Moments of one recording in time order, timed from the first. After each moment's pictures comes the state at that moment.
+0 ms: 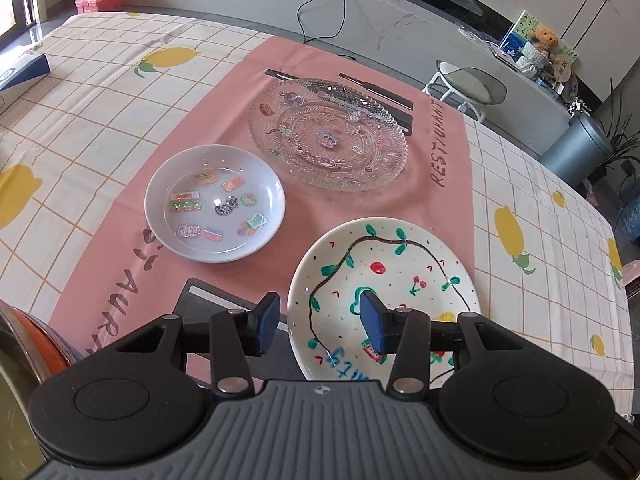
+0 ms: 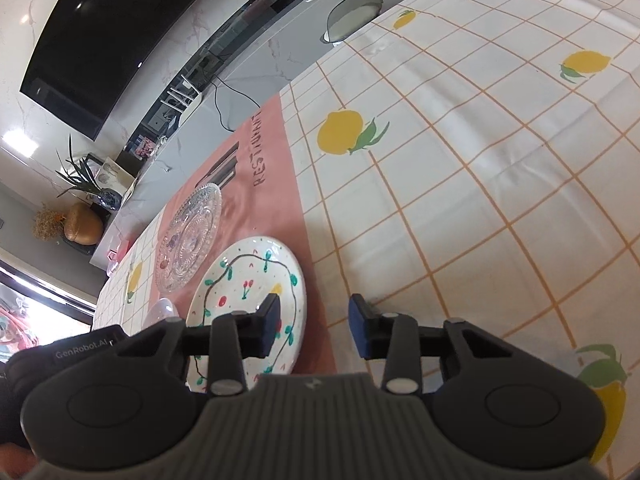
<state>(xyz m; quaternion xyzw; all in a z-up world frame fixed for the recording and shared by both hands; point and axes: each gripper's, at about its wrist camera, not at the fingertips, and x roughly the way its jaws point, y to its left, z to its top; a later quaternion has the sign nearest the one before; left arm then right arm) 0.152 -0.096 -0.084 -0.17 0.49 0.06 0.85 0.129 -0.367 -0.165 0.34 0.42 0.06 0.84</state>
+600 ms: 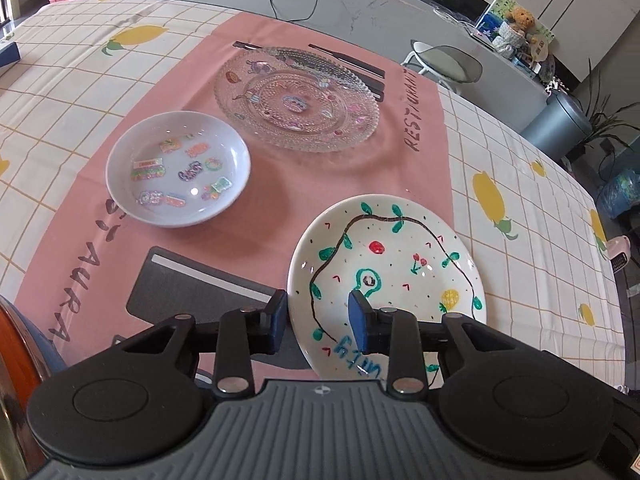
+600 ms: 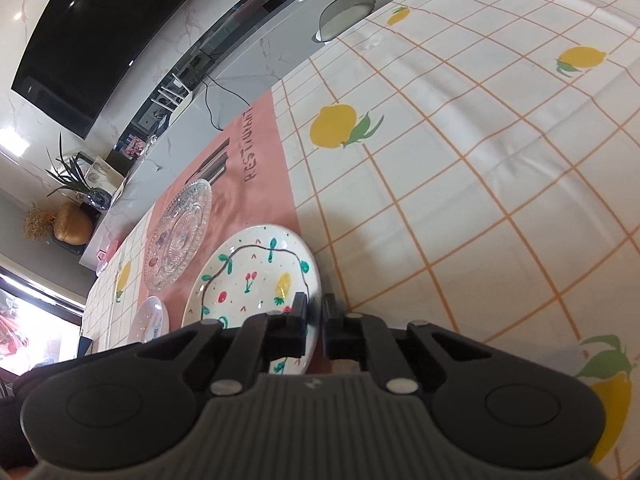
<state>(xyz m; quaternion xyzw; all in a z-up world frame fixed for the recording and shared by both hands) 0.143 -0.111 -0.099 -0.17 0.50 0.01 0.85 0.122 -0.364 -0.166 0.33 0.43 0.05 0.84</state>
